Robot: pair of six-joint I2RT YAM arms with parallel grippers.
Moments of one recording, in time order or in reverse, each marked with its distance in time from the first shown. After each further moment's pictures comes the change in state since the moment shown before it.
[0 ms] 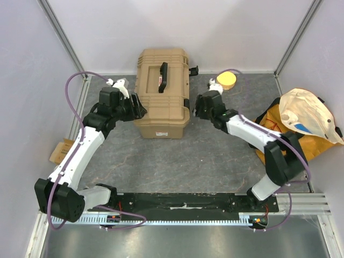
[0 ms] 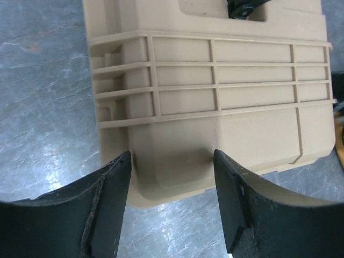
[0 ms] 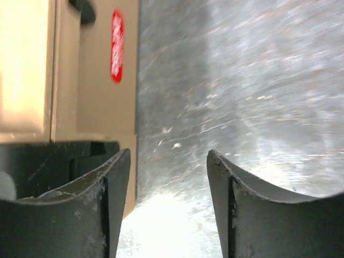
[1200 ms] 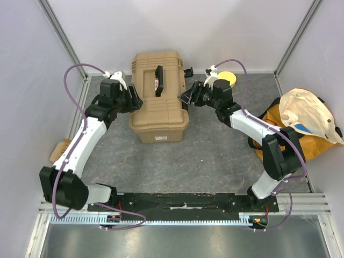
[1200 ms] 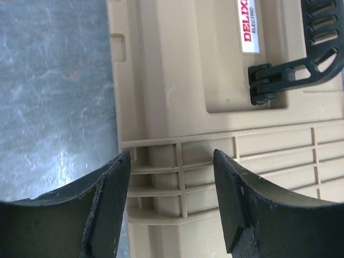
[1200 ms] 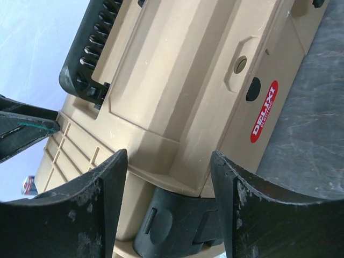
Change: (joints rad) left arm 0.018 0.156 0.139 0.007 -0.114 -0.001; right arm -0.114 0.020 0.048 0.370 -0.572 0.107
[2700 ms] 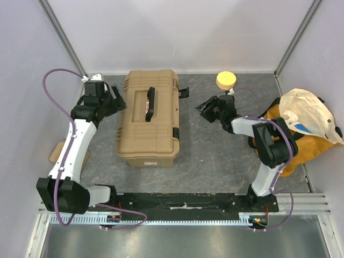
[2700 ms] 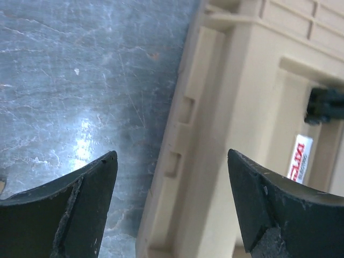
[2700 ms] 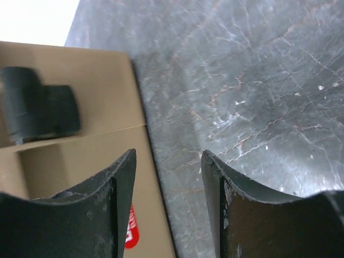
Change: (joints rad) left arm 0.122 -0.107 0.017 -0.222 -0.148 -0.041; right arm -0.127 0.075 -0.217 0.037 0.204 0.376
